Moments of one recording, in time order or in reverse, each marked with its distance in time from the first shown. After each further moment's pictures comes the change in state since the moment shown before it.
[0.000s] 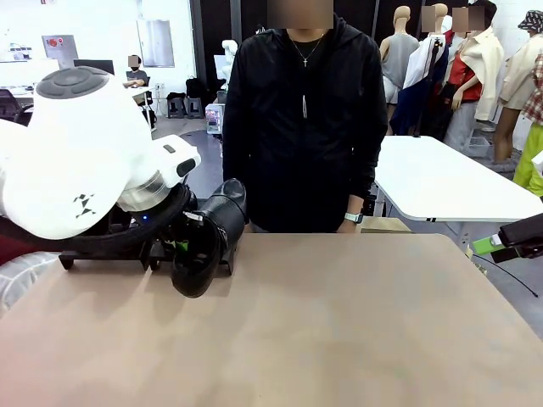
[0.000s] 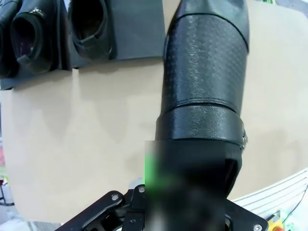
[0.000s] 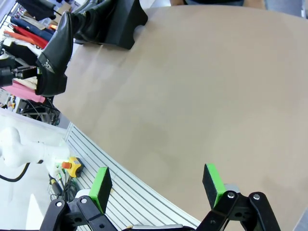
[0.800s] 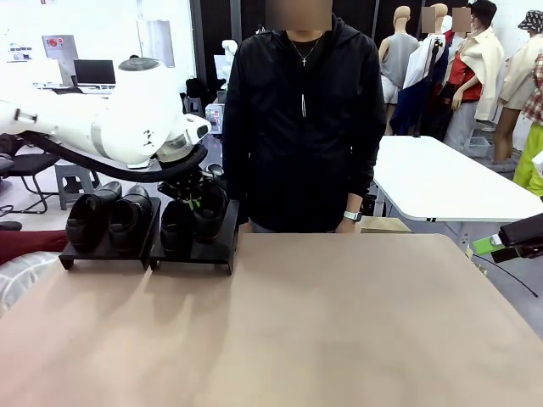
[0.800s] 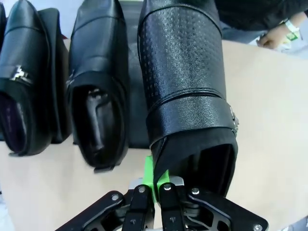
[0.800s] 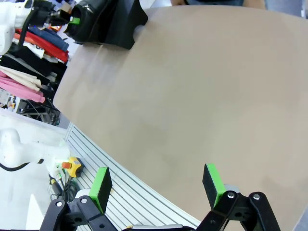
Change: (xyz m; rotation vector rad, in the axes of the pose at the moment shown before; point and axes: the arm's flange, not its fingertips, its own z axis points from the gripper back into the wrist) left arm 0.188 0.036 -0.118 0.013 0.114 0.165; right arm 0.000 0.000 0.000 0.000 0.000 0.000
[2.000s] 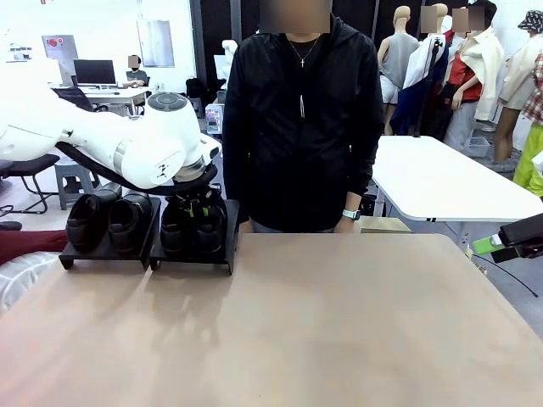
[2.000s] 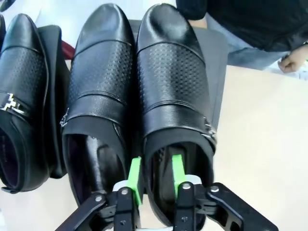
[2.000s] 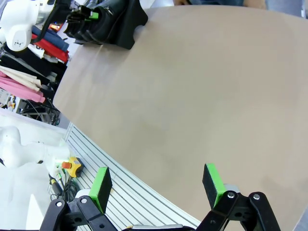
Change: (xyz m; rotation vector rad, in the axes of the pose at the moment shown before) left arm 0.011 -0.006 -0.059 0.087 -0.112 0.016; right arm 0.000 0.000 0.000 0.000 0.000 0.000
